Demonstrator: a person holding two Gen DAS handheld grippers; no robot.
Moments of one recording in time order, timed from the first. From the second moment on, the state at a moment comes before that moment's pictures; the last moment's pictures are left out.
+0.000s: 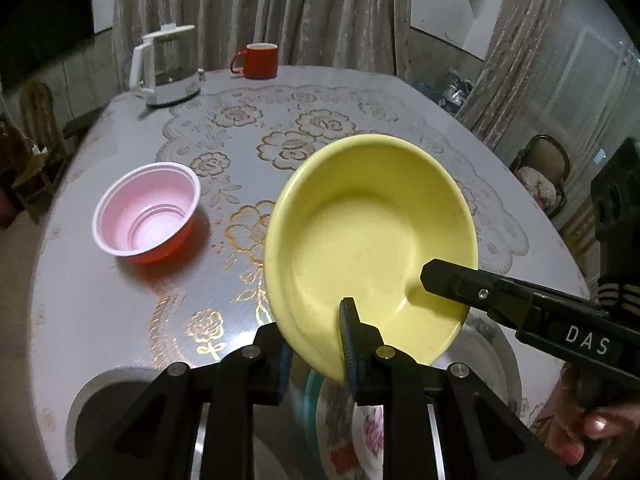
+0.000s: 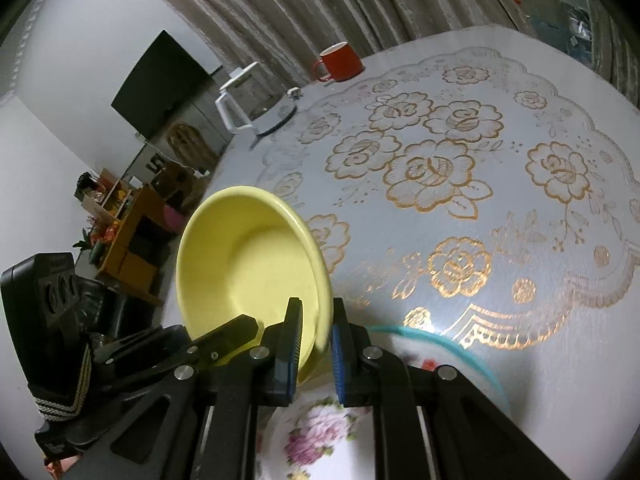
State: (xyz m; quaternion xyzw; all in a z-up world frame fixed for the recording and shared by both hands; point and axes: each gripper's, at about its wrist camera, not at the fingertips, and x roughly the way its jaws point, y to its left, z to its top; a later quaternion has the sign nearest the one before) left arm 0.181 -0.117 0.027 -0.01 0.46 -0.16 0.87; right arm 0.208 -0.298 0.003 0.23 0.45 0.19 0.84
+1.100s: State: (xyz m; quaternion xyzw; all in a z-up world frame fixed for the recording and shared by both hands) left arm 0.094 -0.057 0.029 -0.03 0.43 -0.15 0.89; right arm 0.123 -0.244 0.014 0.23 0.42 0.23 0.85
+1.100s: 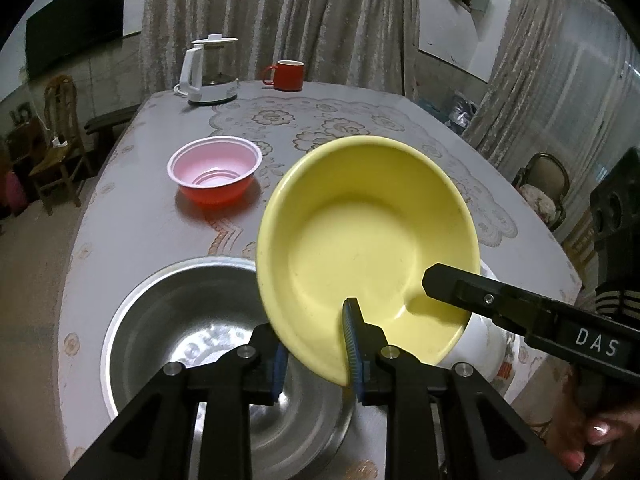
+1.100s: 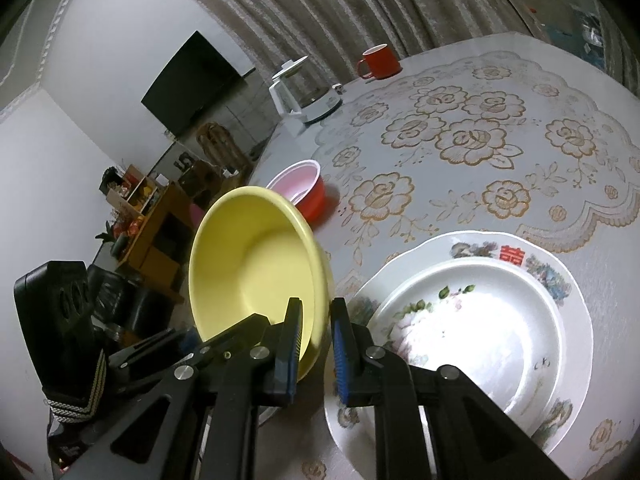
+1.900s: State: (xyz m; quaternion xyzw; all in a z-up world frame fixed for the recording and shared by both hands) left arm 0.073 0.003 0.001 -0.06 0.46 -0.10 0.88; right arm 0.117 -0.178 -0.006 0.19 0.47 0.27 0.82
